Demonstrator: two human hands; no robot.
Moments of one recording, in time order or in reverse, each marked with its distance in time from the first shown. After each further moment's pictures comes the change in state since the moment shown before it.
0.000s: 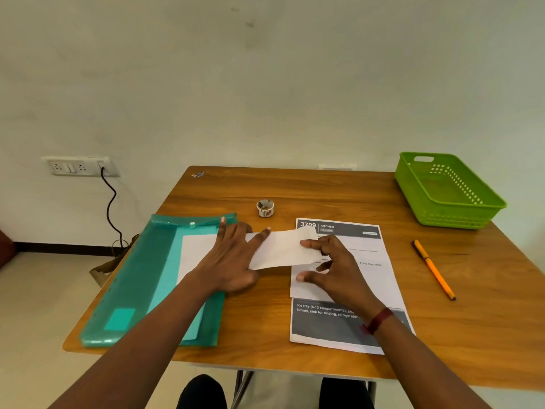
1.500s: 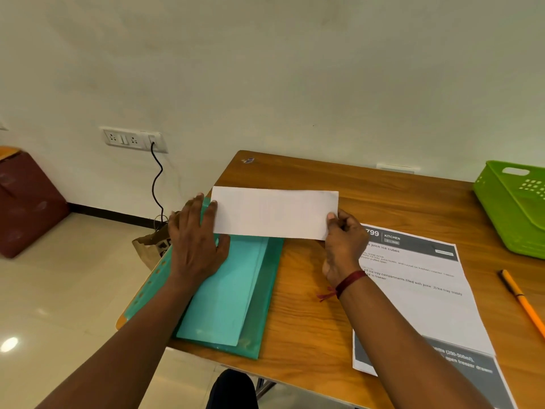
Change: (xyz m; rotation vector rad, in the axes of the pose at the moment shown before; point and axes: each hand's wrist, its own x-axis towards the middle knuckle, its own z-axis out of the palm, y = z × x) left_hand -0.059 -0.136 0.033 0.034 0.519 -0.527; right_hand 0.113 -0.041 0.124 0.595 0.654 0.441
